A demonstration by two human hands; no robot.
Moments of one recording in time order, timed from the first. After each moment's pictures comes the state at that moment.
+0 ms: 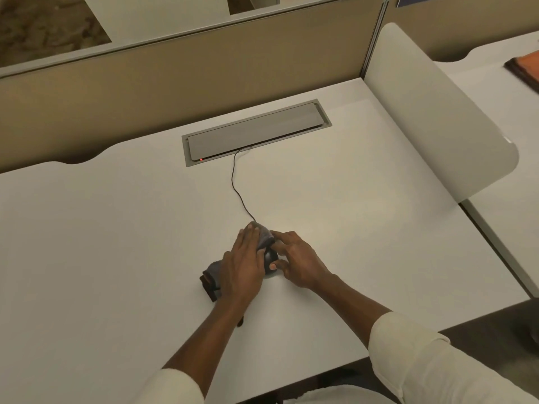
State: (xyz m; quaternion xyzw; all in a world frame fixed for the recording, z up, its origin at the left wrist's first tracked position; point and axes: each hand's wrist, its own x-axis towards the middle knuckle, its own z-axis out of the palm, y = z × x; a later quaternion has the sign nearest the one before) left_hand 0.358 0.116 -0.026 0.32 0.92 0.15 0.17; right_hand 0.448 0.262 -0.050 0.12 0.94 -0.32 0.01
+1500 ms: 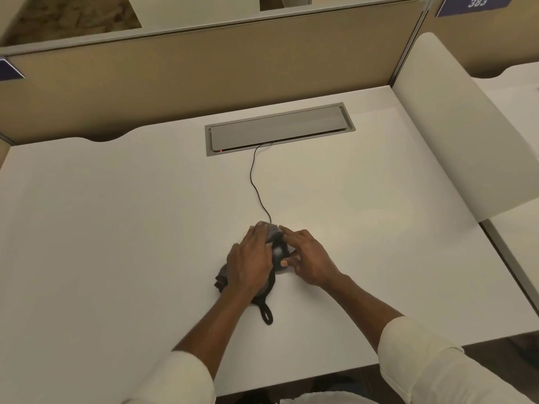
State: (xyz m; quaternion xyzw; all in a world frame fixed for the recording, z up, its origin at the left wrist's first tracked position) left_hand 0.357 0.111 -0.014 0.28 0.93 0.16 0.15; right_hand 0.443 0.265 -0.052 0.11 0.92 -0.36 0.02
